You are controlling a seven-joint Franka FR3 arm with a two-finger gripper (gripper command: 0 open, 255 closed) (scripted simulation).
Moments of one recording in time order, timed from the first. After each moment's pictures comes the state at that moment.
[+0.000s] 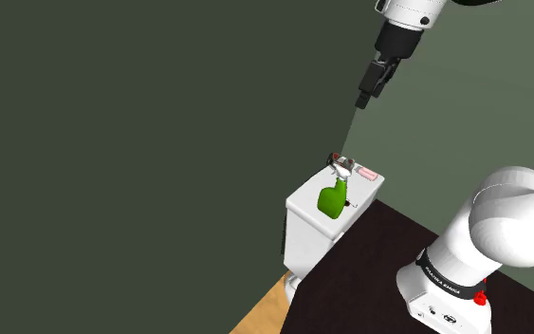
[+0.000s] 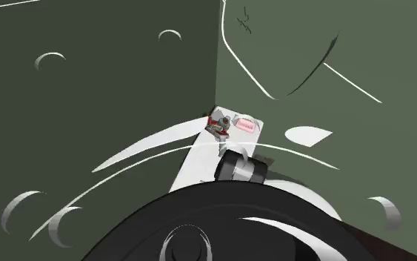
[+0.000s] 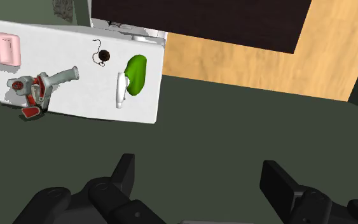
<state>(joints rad) 0.00 -0.80 0.01 -2.40 -0.02 1.72 -0.09</state>
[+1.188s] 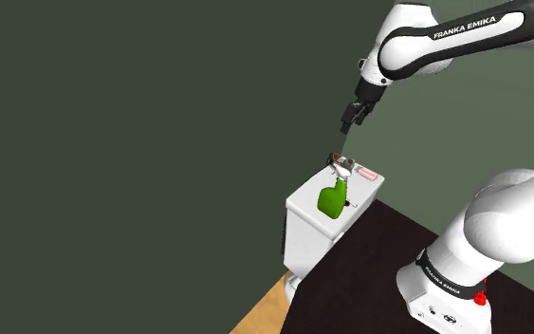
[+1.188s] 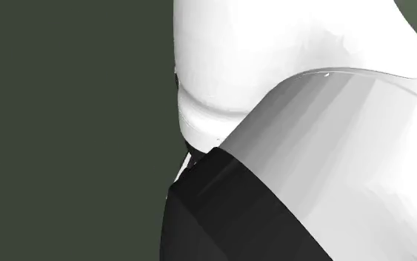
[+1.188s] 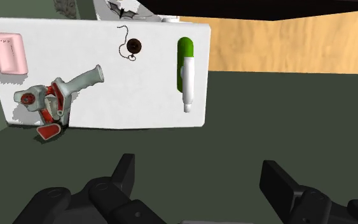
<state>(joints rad) -0.11 -0.49 -0.22 -2.55 -0.09 2.20 -0.24</state>
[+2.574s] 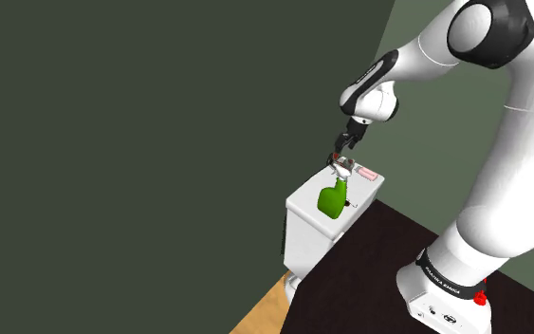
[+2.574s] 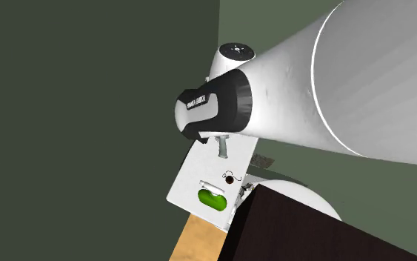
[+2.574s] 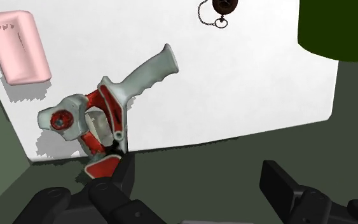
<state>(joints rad) -0.23 0.31 -0.38 -2.26 0.39 2.63 -0.74</state>
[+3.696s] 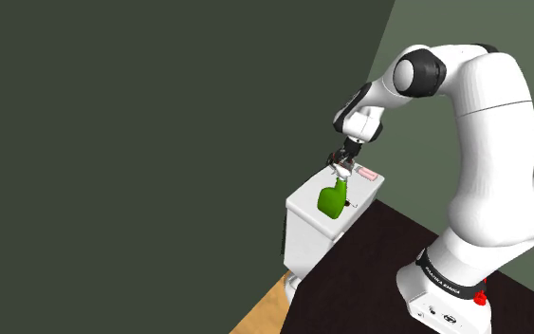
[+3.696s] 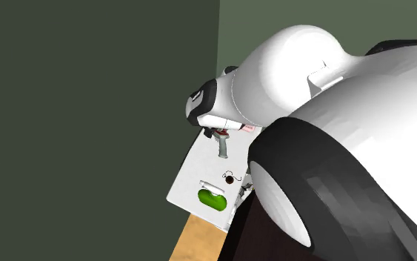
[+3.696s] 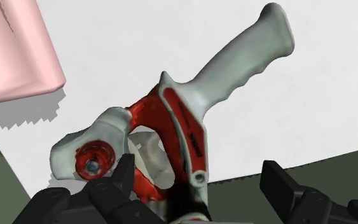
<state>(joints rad) -0.47 0.76 -0.24 -1.89 0.61 2.68 -0.91</state>
